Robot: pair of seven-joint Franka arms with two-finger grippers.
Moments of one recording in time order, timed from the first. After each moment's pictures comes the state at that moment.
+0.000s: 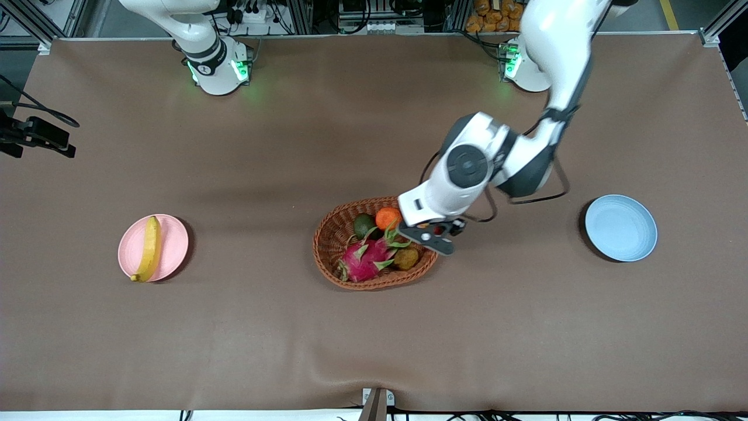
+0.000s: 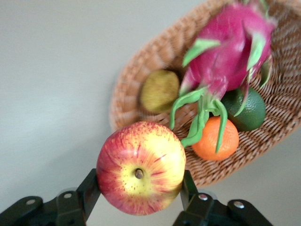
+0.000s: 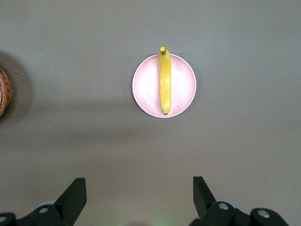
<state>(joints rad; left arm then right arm) -0.48 0.50 -0.10 -1.50 -0.04 2.01 -0.11 0.01 0.02 -0.10 -1.53 -0.01 1.48 -0.08</state>
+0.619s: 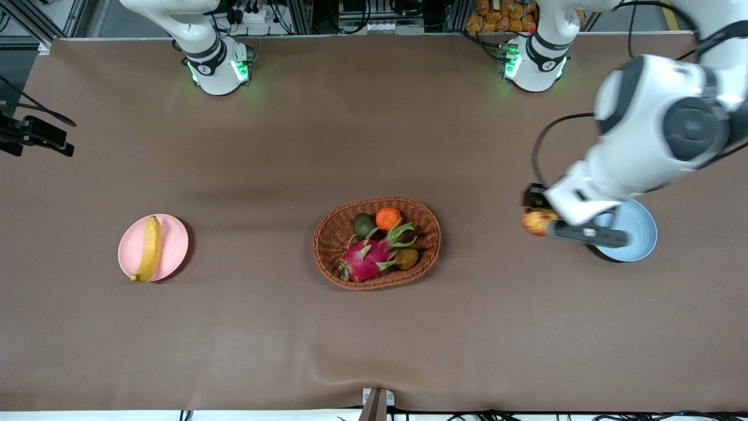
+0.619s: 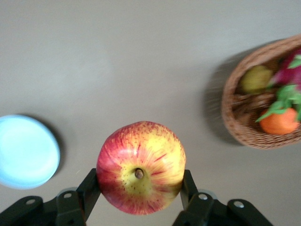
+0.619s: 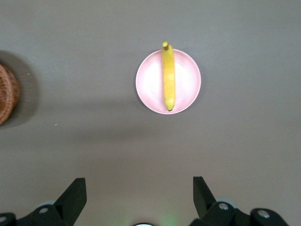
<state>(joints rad) -0.17 0.28 -0.07 -1.49 -0.04 1.69 -0.10 -0.02 0.02 -0.10 -1.53 0.04 1.45 -0.08</state>
